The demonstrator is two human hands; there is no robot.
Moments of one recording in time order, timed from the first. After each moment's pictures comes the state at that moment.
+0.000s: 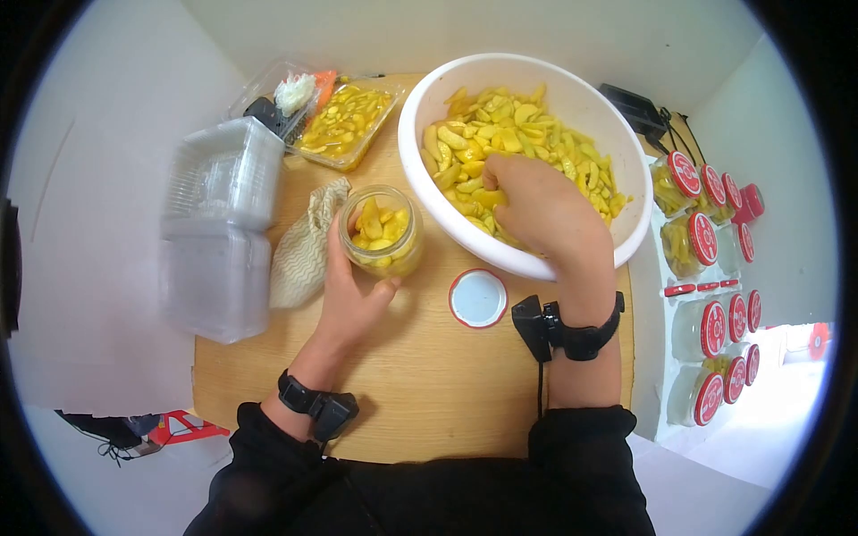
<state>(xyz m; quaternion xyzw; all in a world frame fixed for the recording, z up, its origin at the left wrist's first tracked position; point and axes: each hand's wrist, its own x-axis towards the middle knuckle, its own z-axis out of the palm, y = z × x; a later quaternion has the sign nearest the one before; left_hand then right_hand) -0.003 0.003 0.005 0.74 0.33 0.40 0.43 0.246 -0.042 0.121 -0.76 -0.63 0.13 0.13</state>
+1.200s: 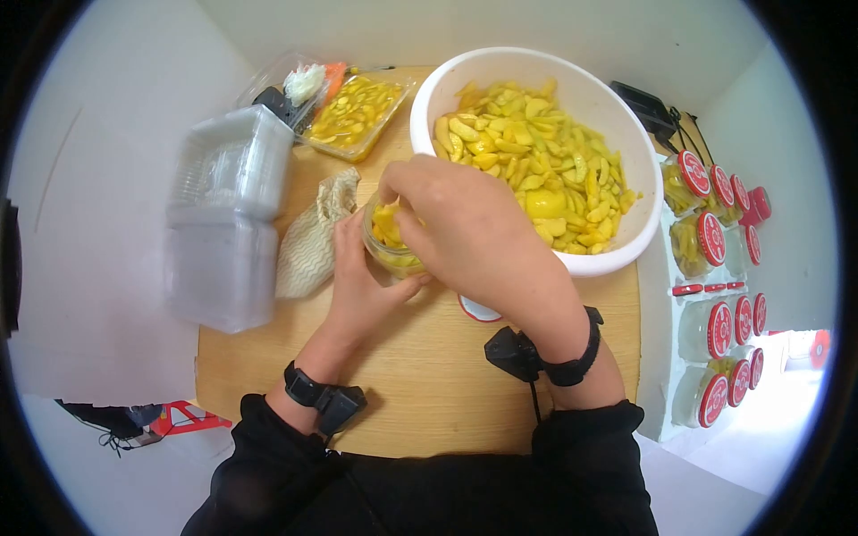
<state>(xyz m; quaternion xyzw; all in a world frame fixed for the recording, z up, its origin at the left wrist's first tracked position) 0.000 0.001 0.004 0.80 0.34 0.40 0.30 0.169 -0.040 0.129 -0.58 -0.73 0.13 0.34</state>
